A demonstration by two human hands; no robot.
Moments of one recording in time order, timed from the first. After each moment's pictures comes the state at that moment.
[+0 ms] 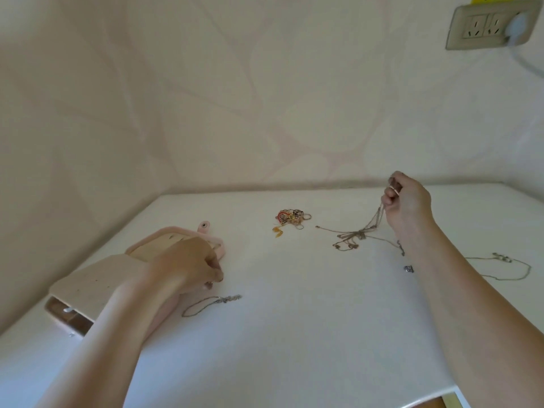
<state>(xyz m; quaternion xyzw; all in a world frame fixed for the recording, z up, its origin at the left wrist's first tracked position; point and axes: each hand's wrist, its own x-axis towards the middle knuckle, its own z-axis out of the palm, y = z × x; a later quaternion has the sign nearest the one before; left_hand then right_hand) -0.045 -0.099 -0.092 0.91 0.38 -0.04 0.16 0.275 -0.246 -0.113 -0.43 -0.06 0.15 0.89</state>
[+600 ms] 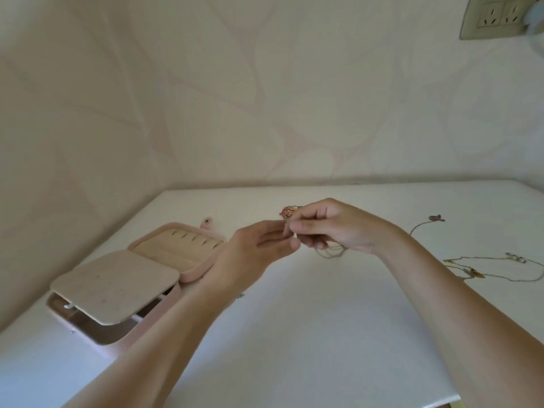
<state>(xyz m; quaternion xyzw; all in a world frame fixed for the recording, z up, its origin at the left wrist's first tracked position) 0.002 -0.146 -0.114 0.77 0.19 0.21 0.57 0.170 -0.231 -0.099 -0.57 -0.59 0.37 0.44</state>
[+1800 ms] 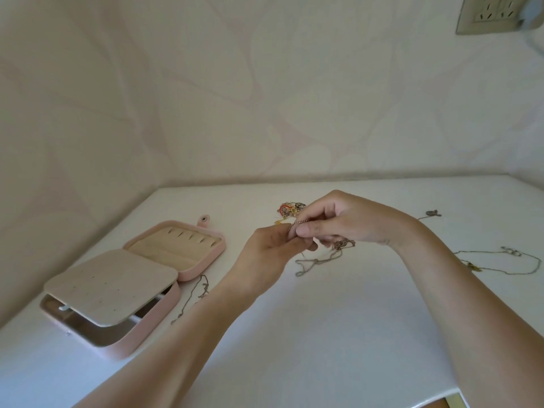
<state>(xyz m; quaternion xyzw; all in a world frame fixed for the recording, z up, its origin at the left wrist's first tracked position) 0.015 -0.156 -0.125 0.77 0.16 0.23 0.57 0.161 -0.253 -0.075 -0.62 -0.64 0.30 0.34</state>
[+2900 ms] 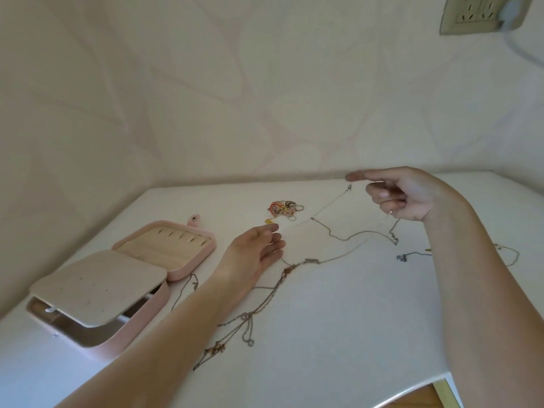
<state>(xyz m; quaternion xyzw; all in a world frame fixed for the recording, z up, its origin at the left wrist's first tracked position) 0.032 -0.135 -0.154 0.55 0.26 0.25 0.76 0.248 -0.288 -0.076 -0.64 -0.27 0.38 0.61</state>
